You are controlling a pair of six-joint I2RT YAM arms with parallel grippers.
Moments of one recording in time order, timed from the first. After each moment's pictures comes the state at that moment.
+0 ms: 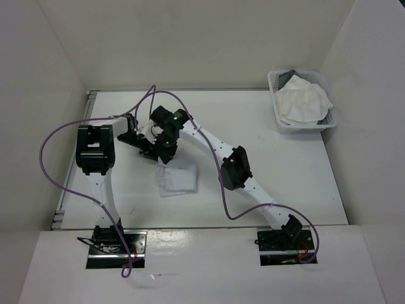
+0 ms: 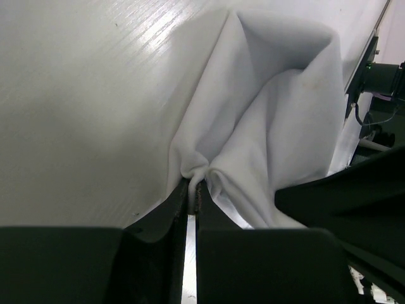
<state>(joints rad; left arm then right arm) 0.03 2.20 1.48 -0.93 0.95 0.44 0.86 2.69 2.78 -1.28 -0.43 -0.41</state>
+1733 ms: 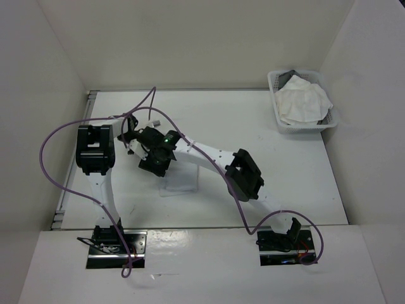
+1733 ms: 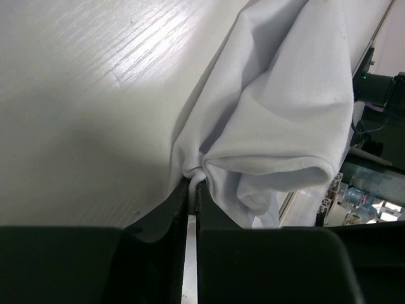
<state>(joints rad) 0.03 2.20 1.48 -0.91 0.93 0.37 1.04 2.35 2.17 -0.88 -0.08 -0.26</state>
